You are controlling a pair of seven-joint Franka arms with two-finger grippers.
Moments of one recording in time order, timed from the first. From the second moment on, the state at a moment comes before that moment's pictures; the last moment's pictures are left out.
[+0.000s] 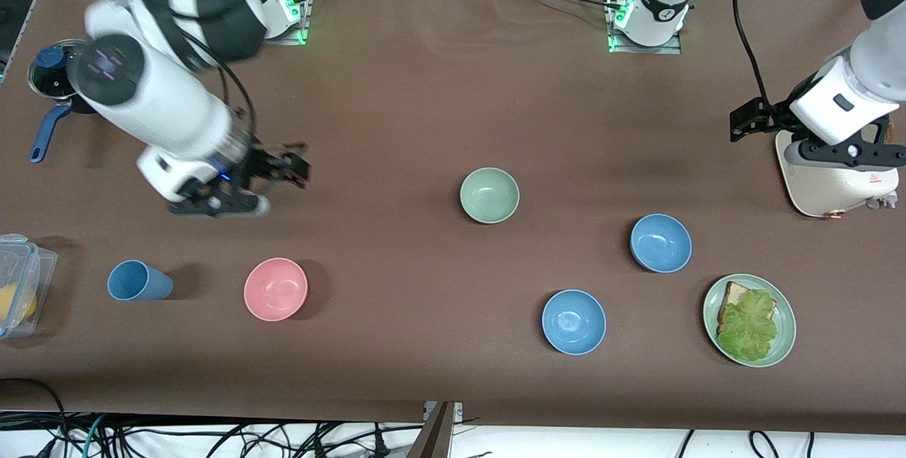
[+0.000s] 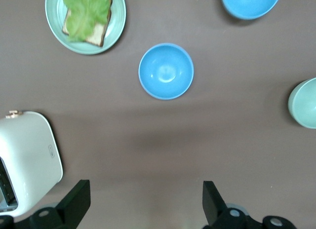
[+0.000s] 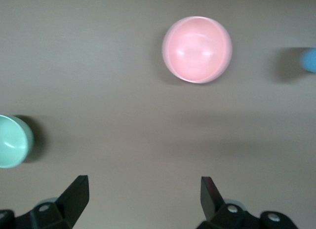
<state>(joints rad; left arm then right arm) -0.03 0.09 -0.04 -1.60 0.02 1.54 0.00 0.21 0.20 0.10 -1.56 0.01 1.76 0.30</state>
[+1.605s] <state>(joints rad) 0.03 0.59 -0.04 -1.85 0.02 2.41 0.23 0.20 0.02 -0.11 -1.65 0.01 1.68 0.10</state>
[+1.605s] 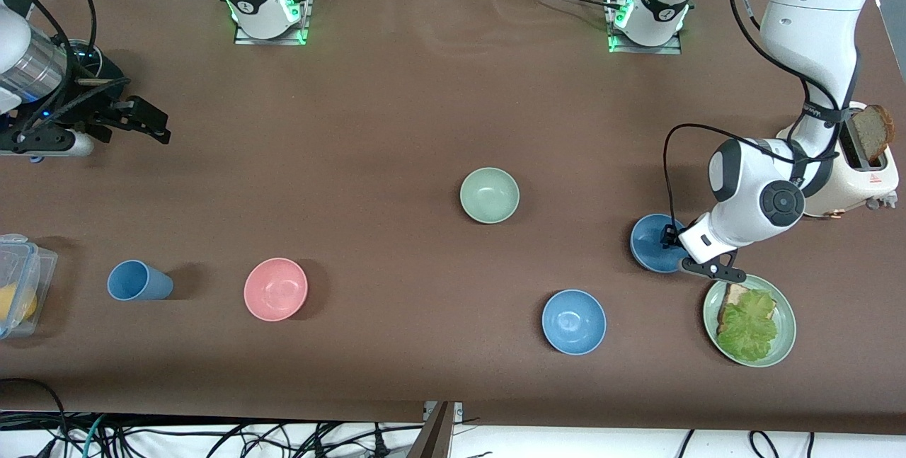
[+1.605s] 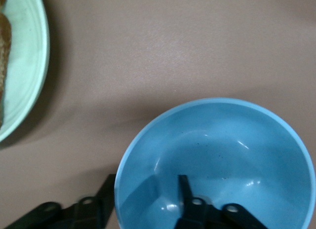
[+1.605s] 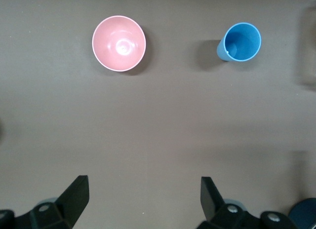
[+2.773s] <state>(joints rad) 0.00 0.50 -0.36 -1.62 0.02 1.98 -0.16 0.20 0.05 -0.11 -1.62 0.01 1.68 0.10</state>
